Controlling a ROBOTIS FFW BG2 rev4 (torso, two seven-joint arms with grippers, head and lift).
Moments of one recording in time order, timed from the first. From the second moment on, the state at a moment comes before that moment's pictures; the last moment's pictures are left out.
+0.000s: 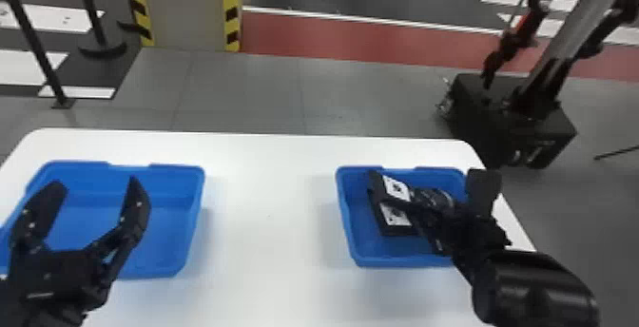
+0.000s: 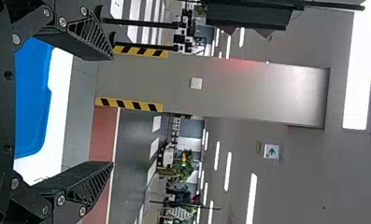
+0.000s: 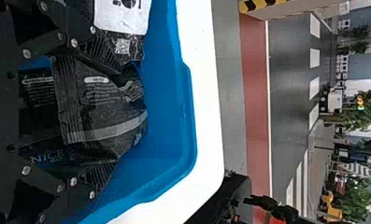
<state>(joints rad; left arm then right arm) 0.54 0.03 -0.01 -2.04 0.10 -0.20 0.02 -0.03 -0.11 -0.20 -1.51 -0.08 0.55 -0.01</state>
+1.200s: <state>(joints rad) 0.52 0.03 -0.04 -2.01 0.19 -0.17 -0.01 0.31 -0.07 -0.20 -1.90 -0.33 0.20 0.20</state>
